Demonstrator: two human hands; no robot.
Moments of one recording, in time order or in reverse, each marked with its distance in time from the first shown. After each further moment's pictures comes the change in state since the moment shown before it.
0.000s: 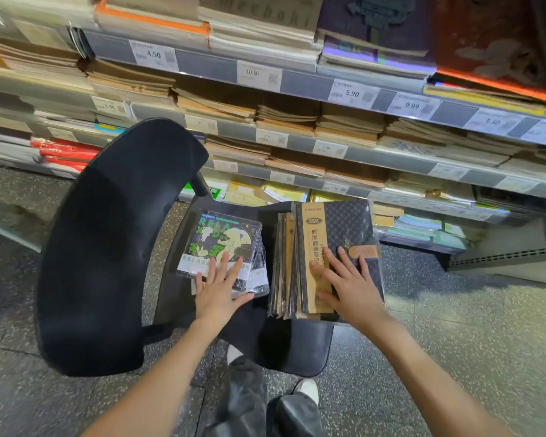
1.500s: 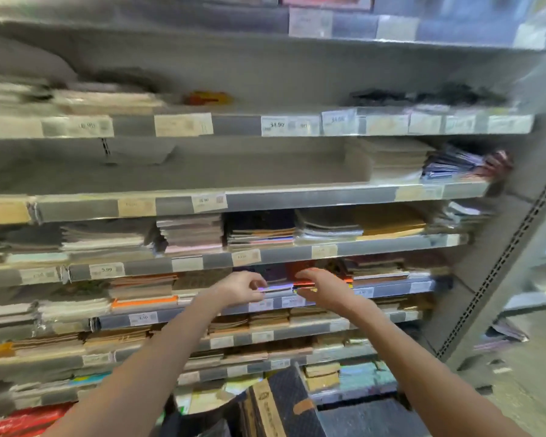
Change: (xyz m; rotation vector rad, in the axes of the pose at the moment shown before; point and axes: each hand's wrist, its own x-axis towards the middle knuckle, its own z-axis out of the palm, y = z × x) left_hand -0.124 0.221 -0.434 0.012 0.109 0.577; right_hand -0.081 -0.036 -0.385 0.211 0.394 0.233
